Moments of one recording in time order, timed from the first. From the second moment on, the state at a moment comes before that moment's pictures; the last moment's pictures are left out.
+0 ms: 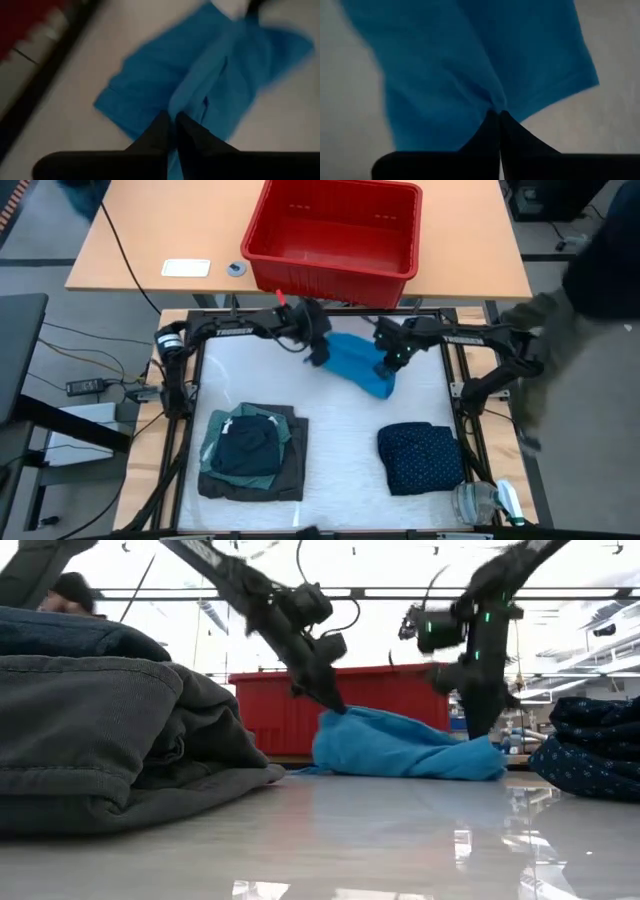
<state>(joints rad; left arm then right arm) 0.44 1.89 1.42 -0.33 0.10 0.06 -0.52 1.50 0.92 -0.83 -0.08 0.33</state>
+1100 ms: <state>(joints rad) 0.38 2.10 1.41 -0.11 0.10 -0.14 -0.58 1.49 0.85 -0.67 -0.15 0.47</state>
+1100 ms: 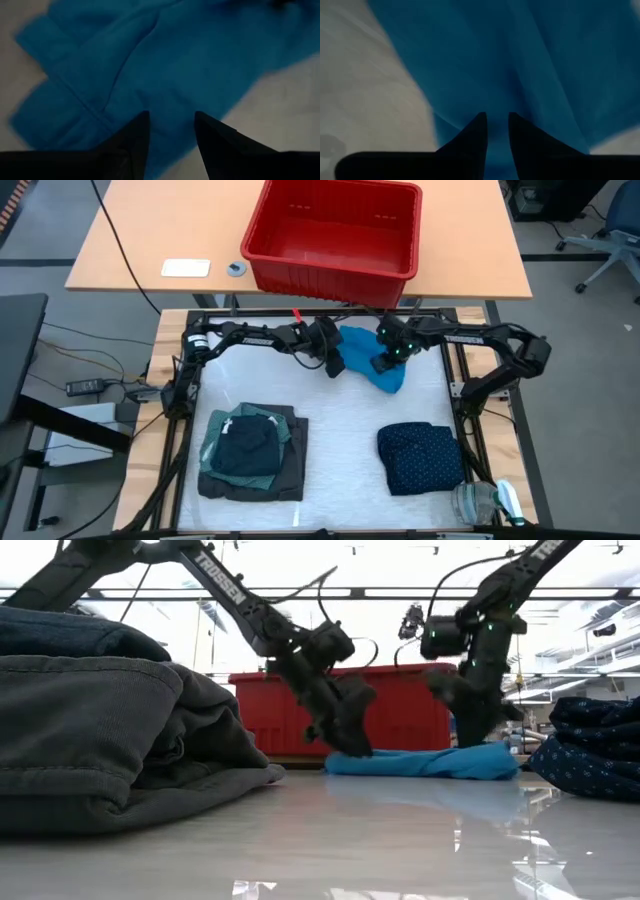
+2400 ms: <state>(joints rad) 0.37 1.97 1.42 -0.22 0.14 0.55 -0.20 1.54 0.82 -0.31 -0.11 0.72</state>
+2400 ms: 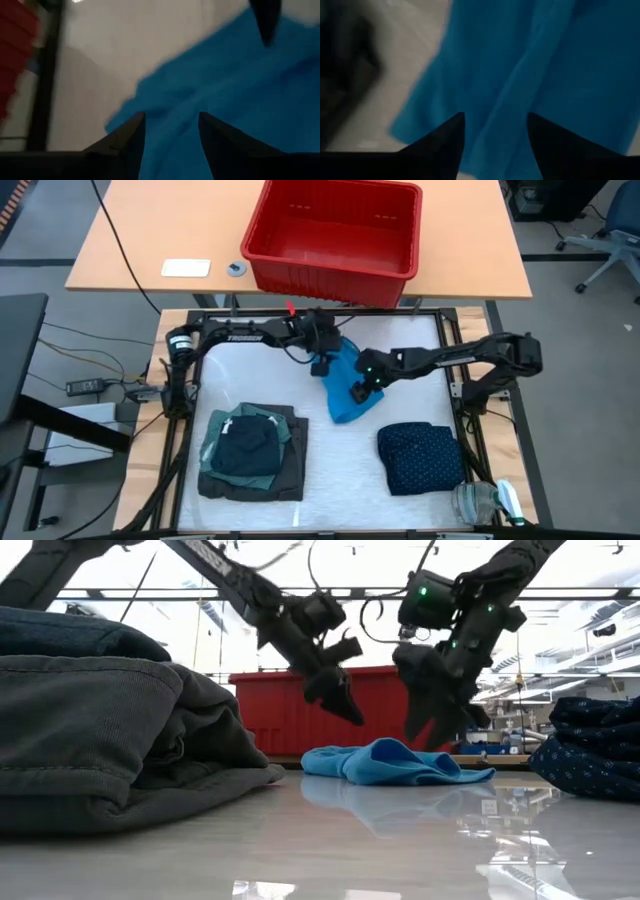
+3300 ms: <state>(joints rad) 0.35 1.99 1.42 -0.12 0.13 0.55 -0.16 1.40 0.82 -0.43 -0.11 0.92</state>
